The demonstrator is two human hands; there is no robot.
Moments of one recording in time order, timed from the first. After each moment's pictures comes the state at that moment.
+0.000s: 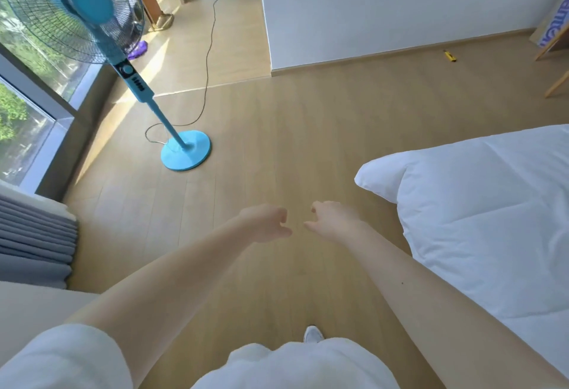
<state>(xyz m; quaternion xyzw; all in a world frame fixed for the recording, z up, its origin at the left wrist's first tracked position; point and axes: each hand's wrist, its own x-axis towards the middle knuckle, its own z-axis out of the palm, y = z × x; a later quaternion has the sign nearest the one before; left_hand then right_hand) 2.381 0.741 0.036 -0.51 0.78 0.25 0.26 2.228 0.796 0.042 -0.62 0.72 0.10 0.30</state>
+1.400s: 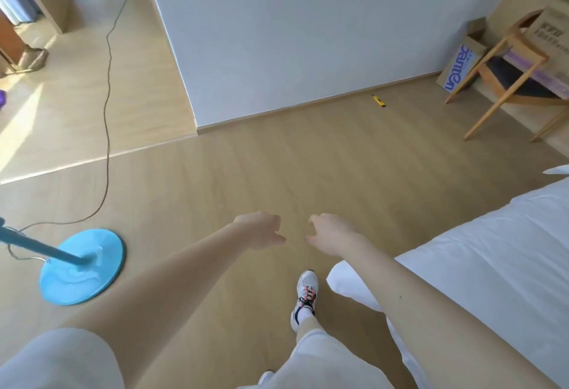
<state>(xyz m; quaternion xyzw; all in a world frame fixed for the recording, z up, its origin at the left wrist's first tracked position) 2.168 0.237 0.031 -0.36 0.87 0.19 0.28 2.033 0.335 0.039 -0.53 0.79 0.12 0.27</state>
